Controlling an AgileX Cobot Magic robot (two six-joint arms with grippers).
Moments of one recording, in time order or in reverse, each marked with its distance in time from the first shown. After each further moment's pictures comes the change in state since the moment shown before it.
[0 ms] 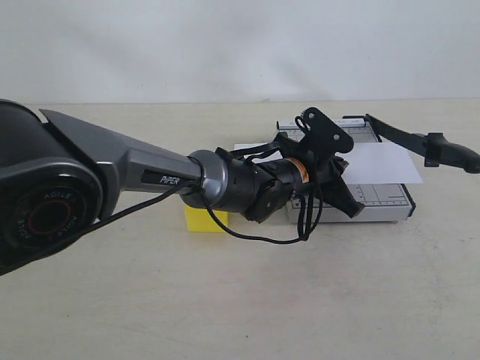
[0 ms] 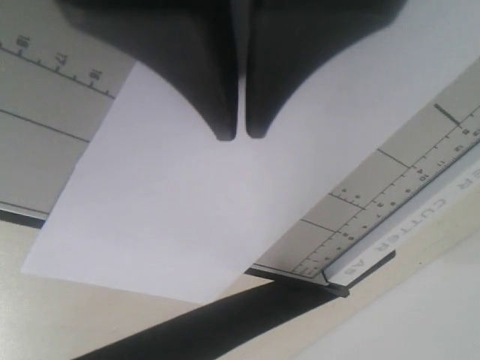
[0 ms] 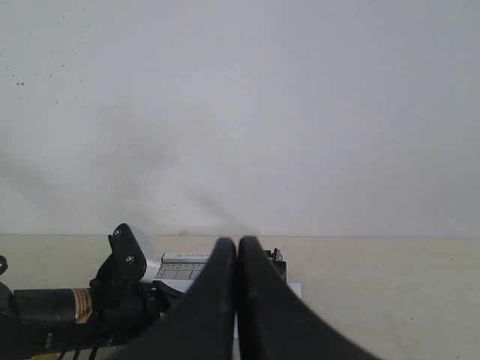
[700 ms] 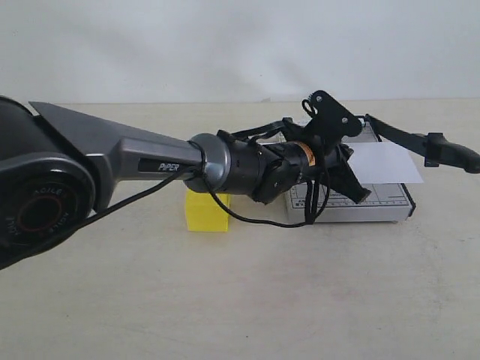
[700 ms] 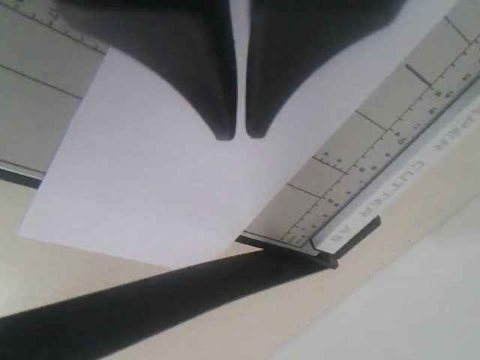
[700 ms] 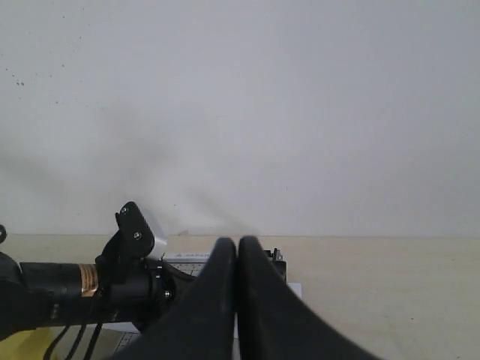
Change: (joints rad) left arm 0.000 -0.026 -0.069 0.000 0.118 0.023; right arm 0.000 0.000 0.000 0.000 0.000 0.000
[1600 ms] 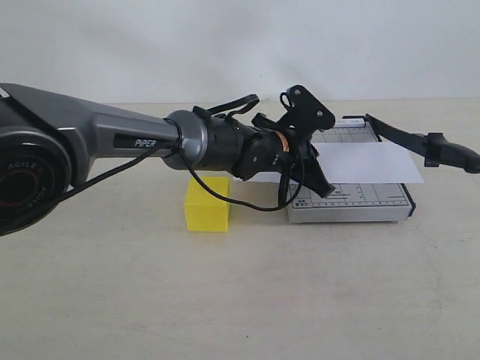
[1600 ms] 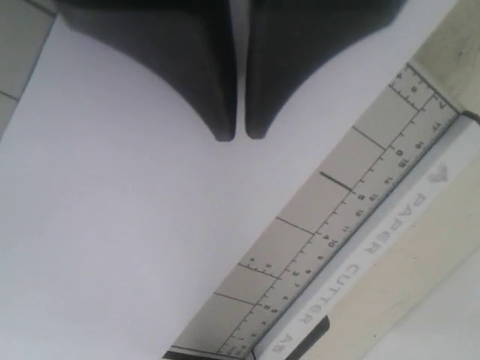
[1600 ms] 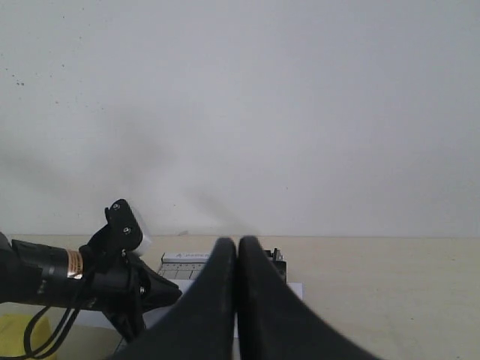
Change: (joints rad) left arm 0.070 -0.030 -0.005 0.000 0.205 0.069; right arm 0.000 0.000 0.000 0.000 0.000 0.000
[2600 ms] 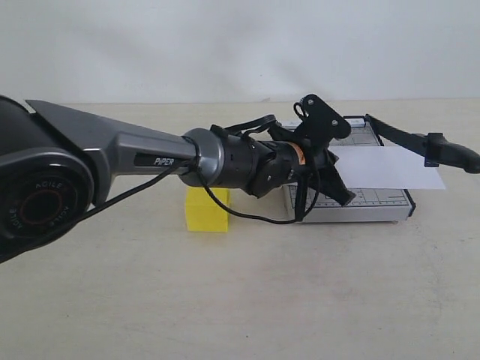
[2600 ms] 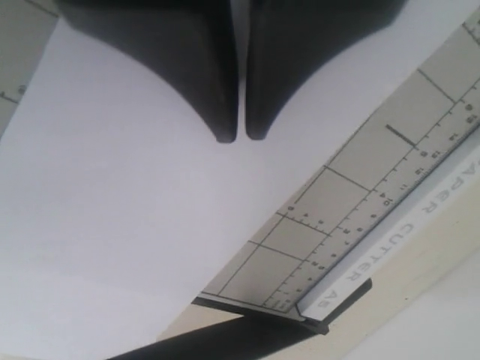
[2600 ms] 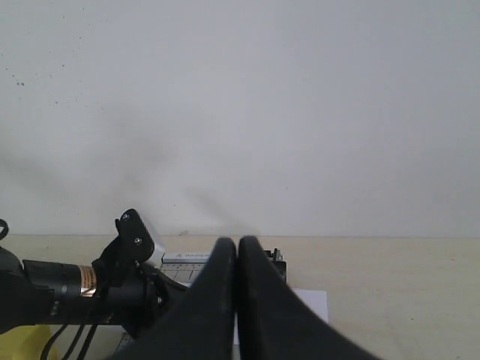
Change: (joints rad) left arm -0.038 0.054 -0.013 0.000 -0.101 -0.060; right arm 0.000 0.000 0.000 0.000 0.000 0.000
